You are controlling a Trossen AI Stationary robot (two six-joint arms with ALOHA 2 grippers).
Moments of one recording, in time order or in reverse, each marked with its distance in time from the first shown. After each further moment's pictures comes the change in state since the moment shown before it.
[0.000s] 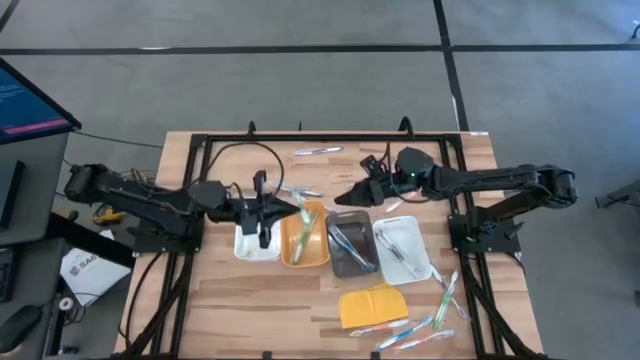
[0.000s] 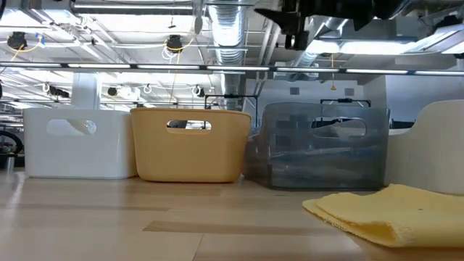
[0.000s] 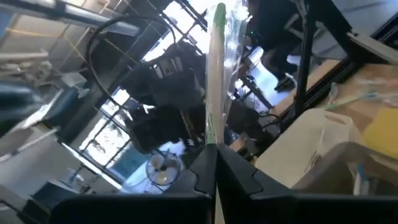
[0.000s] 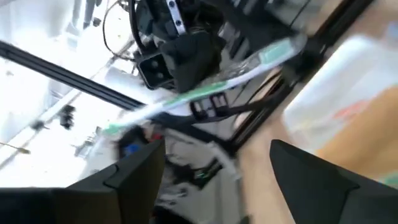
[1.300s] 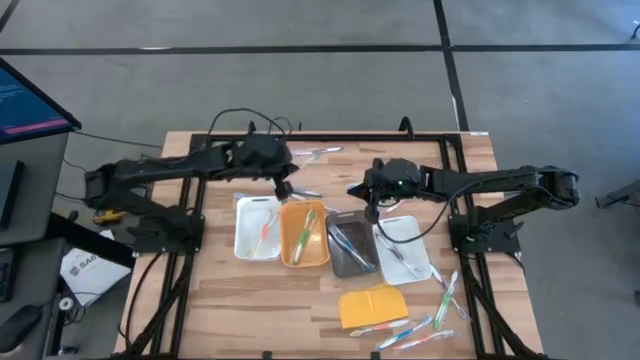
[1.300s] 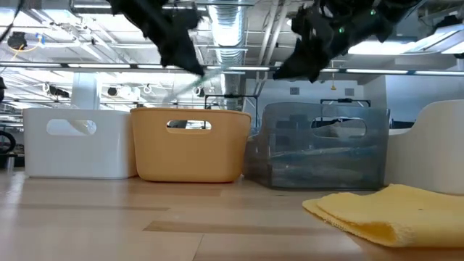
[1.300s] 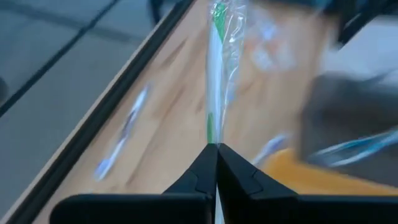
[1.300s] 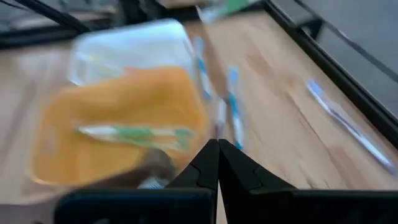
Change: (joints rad) left arm 0.448 0.242 0.368 -0.852 0.054 -0.829; right arm -0.015 -0.027 -0.079 -0.379 0.429 -1.048
